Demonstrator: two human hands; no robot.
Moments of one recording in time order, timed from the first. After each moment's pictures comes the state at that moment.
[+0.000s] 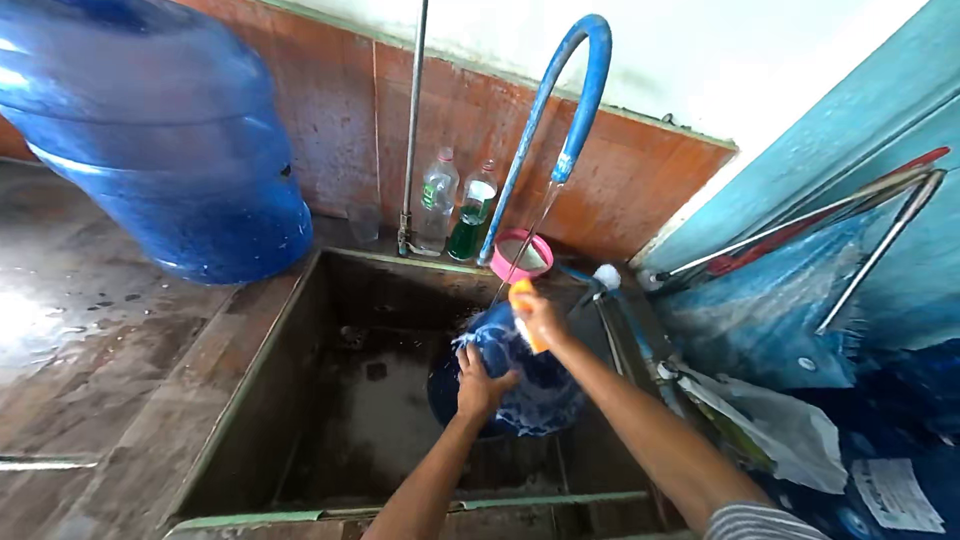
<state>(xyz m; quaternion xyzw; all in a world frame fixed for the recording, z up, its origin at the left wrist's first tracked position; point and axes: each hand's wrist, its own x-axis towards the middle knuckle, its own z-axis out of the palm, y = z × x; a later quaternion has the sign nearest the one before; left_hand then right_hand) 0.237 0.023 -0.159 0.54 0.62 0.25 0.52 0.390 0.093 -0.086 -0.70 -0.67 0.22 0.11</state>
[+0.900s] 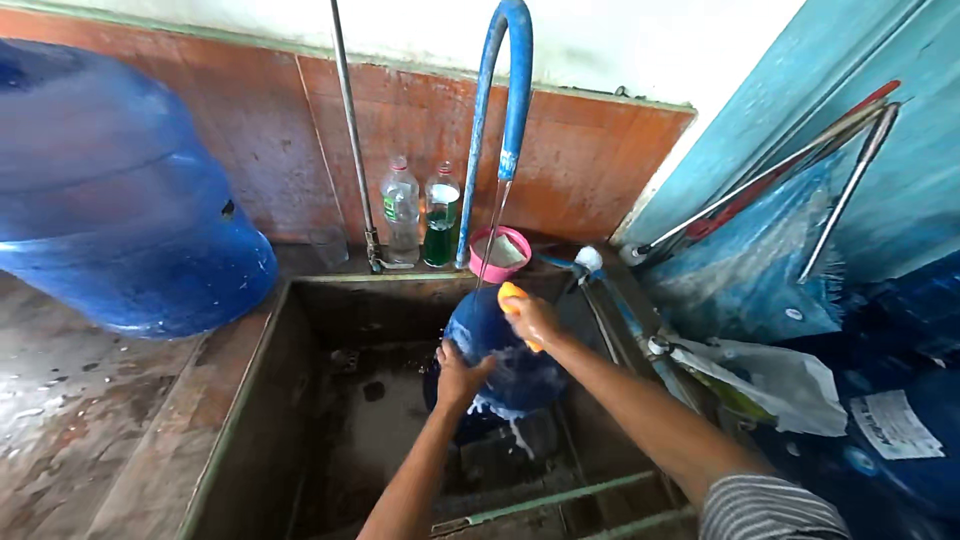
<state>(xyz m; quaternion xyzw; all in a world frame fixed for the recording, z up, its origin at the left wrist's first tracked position) 0.224 0.056 -0.150 0.56 0.62 0.25 0.50 0.405 0.087 -0.082 -0.71 -0.66 0.23 0.06</state>
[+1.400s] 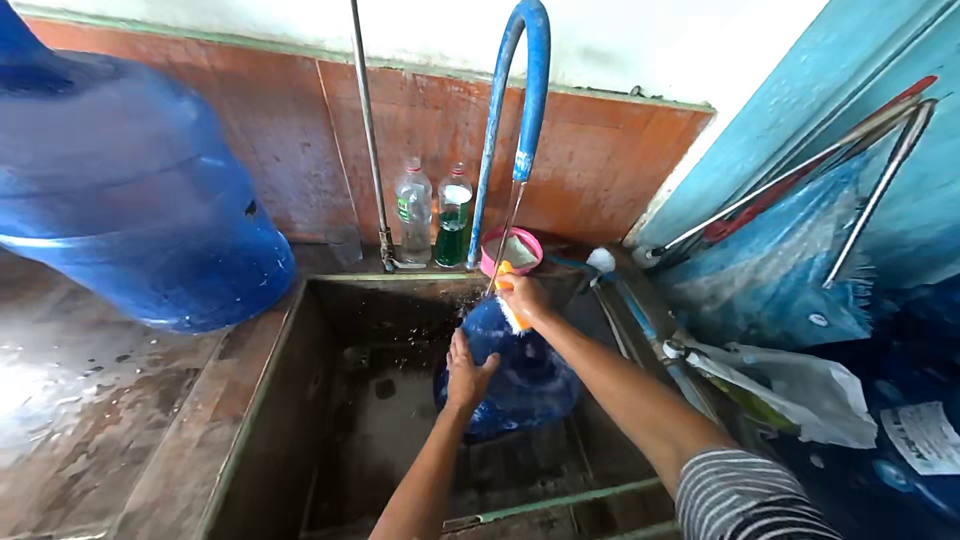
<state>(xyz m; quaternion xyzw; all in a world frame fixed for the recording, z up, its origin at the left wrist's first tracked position) 0.227 0.057 -0.166 0.60 0.58 0.29 0.46 0.373 0.127 -0.073 -0.72 -0.64 0.23 0.13</state>
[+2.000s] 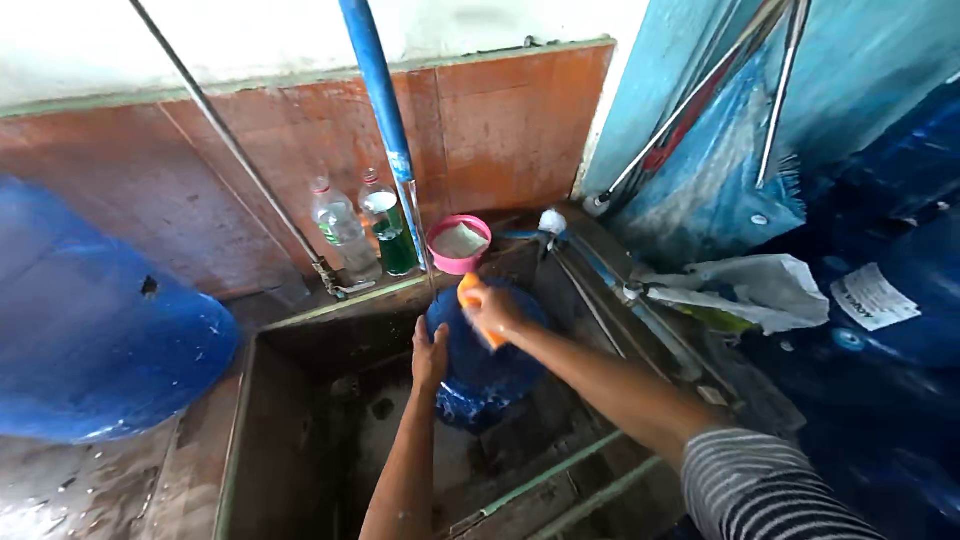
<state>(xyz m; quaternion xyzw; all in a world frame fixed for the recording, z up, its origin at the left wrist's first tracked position) 0.236 0.097 -0.149 0.59 0.58 0.30 0.48 0.396 0.083 -0.089 -0.72 -0.60 0.30 0.18</state>
